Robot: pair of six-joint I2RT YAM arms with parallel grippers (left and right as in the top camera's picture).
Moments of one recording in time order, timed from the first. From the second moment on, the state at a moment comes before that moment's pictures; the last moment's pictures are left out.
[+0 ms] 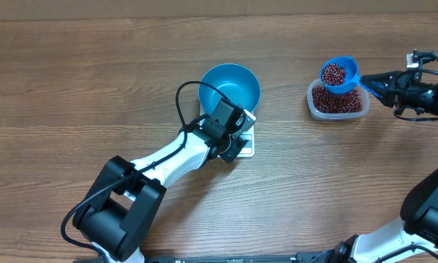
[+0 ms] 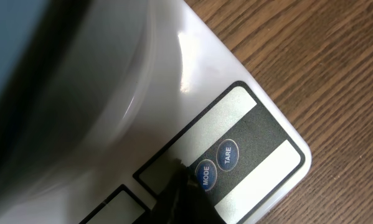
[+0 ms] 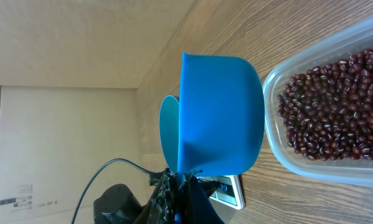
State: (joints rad) left arm -0.63 1.84 1.06 -0.31 0.07 0.10; right arm -0.52 1.83 1.51 -1.04 -1.14 0.07
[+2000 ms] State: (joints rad) left arm -0.63 1.84 1.08 -0.37 0.07 0.10; right arm -0.52 1.83 1.51 -1.03 -1.11 0.07
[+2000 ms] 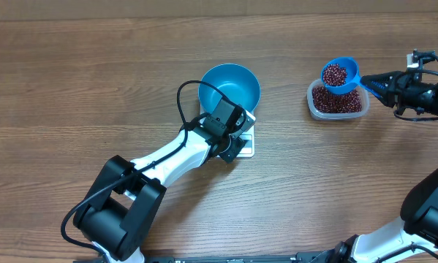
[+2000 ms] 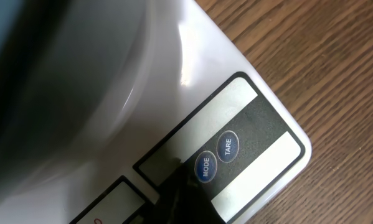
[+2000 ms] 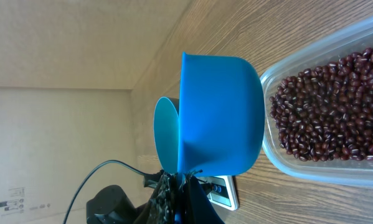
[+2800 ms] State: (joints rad) left arm -0.63 1.66 1.08 -0.45 0.07 0.10; right arm -0.52 1.83 1.51 -1.00 -1.11 0.07
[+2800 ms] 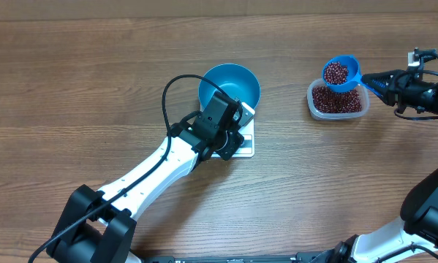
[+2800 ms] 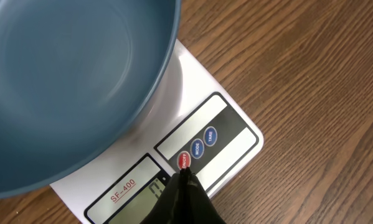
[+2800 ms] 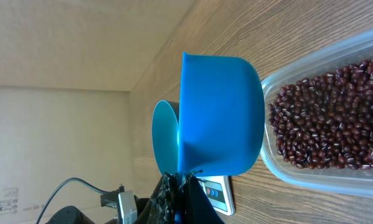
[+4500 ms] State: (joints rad) left arm -0.52 1.31 1.30 -1.01 0.15 0.25; right arm -0.52 1.83 1.51 -0.95 -1.11 0.07
